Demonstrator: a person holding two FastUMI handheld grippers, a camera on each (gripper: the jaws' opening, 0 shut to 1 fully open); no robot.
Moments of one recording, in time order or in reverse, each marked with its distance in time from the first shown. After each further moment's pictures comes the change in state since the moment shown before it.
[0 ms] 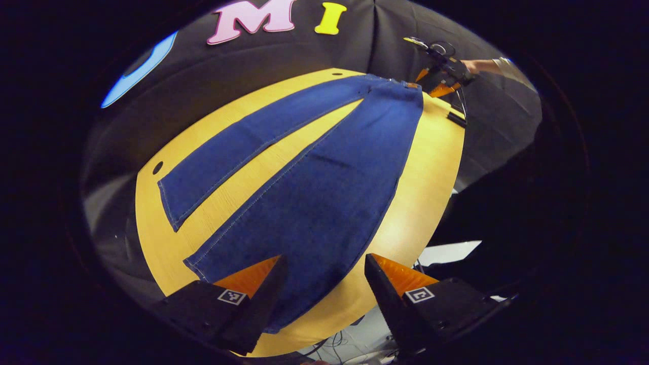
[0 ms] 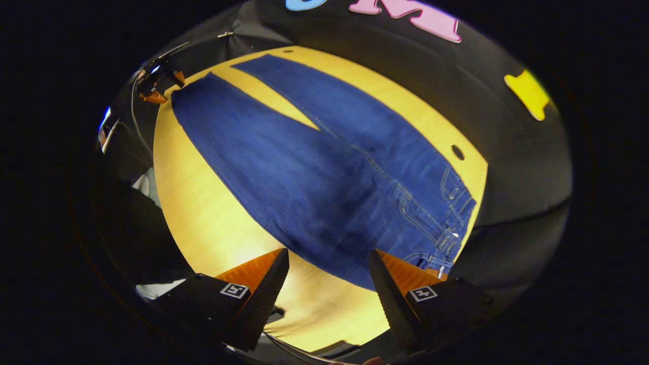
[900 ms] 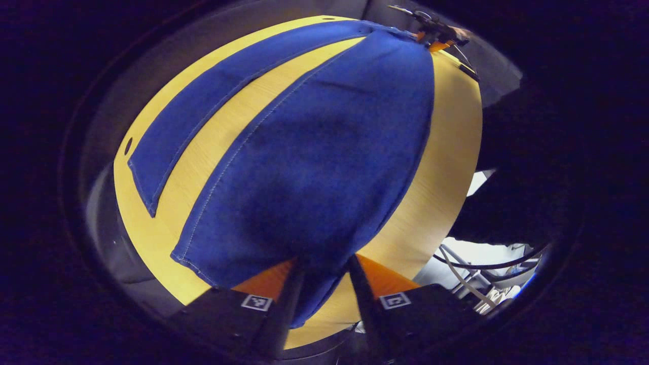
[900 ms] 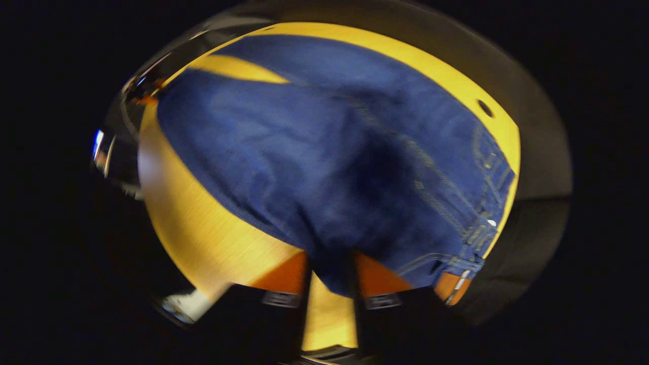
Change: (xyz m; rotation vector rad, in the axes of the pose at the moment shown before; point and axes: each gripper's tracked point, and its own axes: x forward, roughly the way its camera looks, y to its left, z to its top) left arm 0.025 0.028 -0.025 -0.088 0.266 -0.011; right arm 0.054 -0.038 -0.001 0.280 0.102 0.023
